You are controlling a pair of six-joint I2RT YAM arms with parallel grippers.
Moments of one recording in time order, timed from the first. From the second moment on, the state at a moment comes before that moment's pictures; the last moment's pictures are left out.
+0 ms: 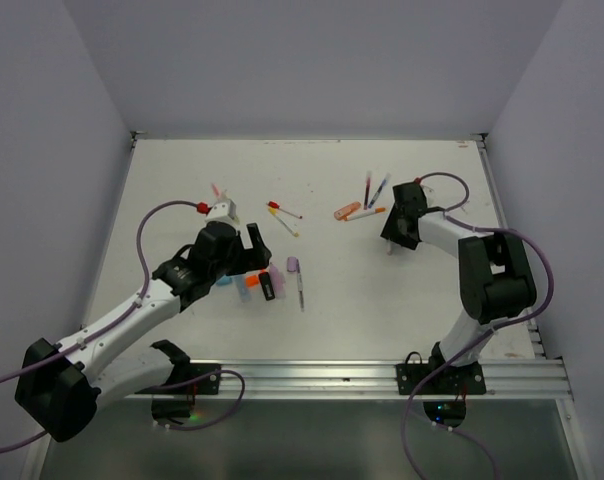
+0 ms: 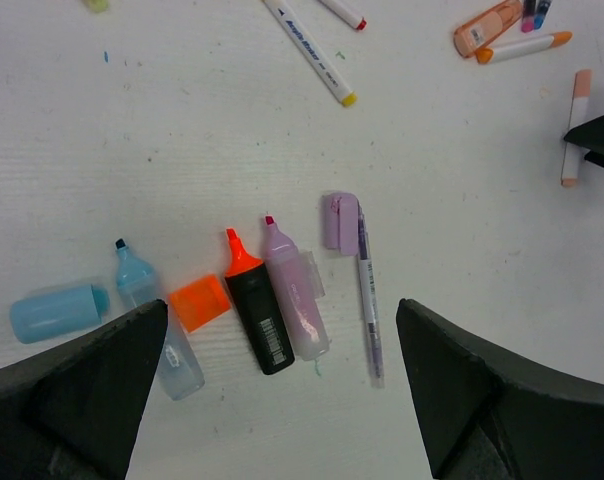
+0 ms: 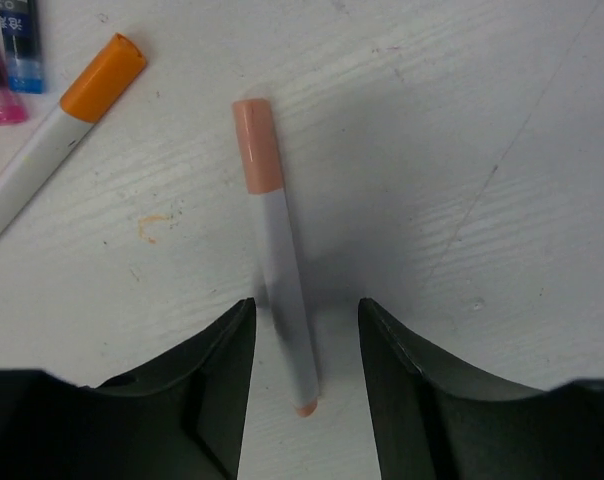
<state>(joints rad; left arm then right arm) -0.60 1.03 0.68 -0.33 -0.19 -0.67 0.21 1.72 0.98 -0.31 0.23 0.60</state>
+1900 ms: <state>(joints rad) -0.70 1.24 0.80 0.03 -0.06 -0.78 0.82 1.30 0.68 0.28 -0.20 0.44</state>
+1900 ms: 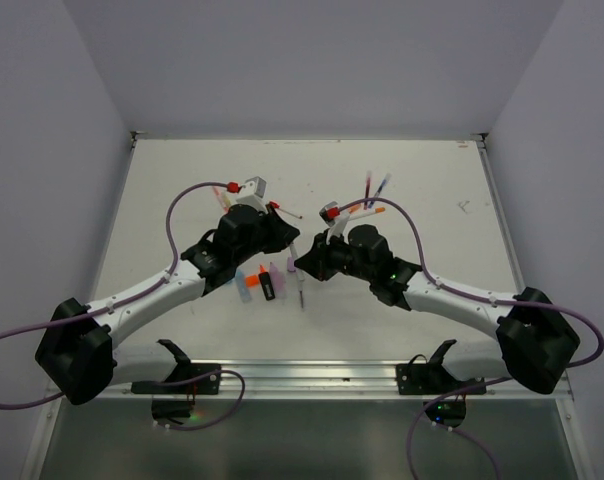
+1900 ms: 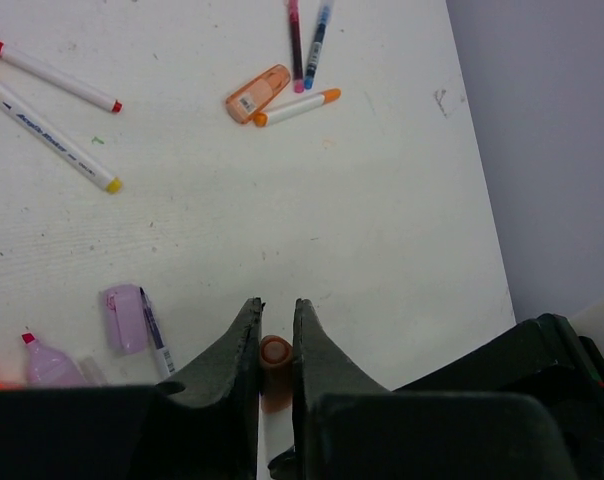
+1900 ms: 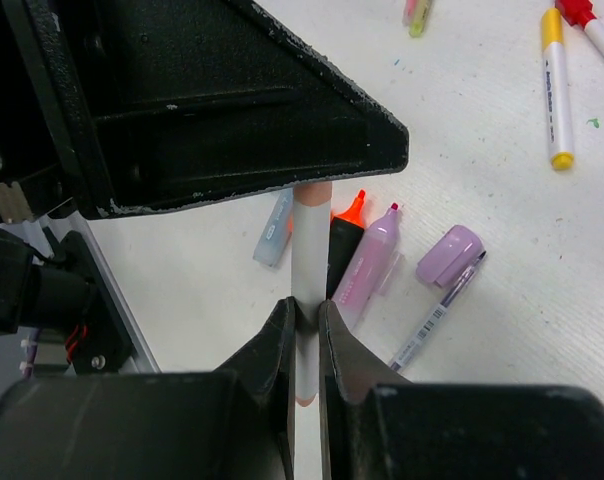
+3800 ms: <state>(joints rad) -0.66 1.17 0.94 0.51 -0.33 -0.70 0.84 1.23 0.45 0.27 -0.23 0.40</state>
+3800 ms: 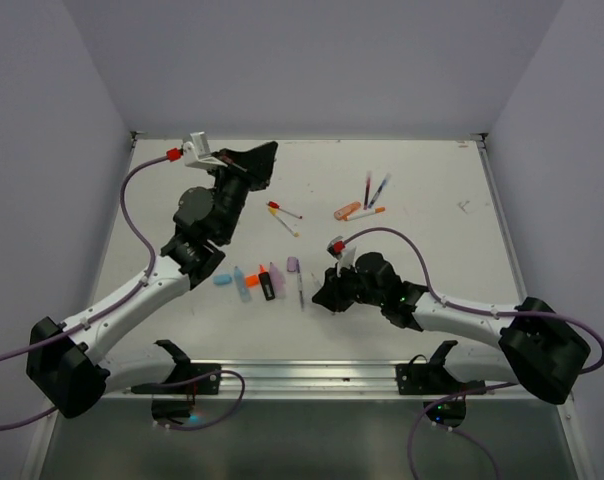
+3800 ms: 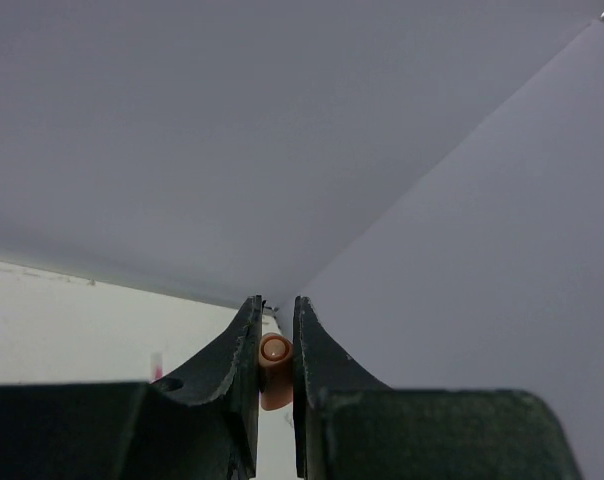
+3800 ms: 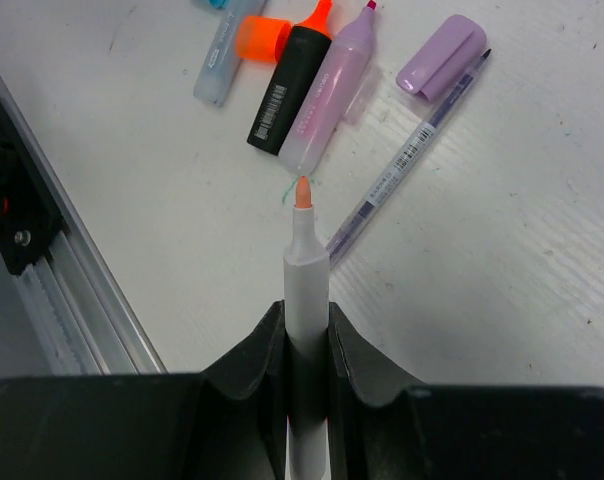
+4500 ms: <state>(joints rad) -0.70 1.48 0.97 -0.01 -0.05 -0.70 0.78 1.19 0.49 0.01 0.14 0.55</state>
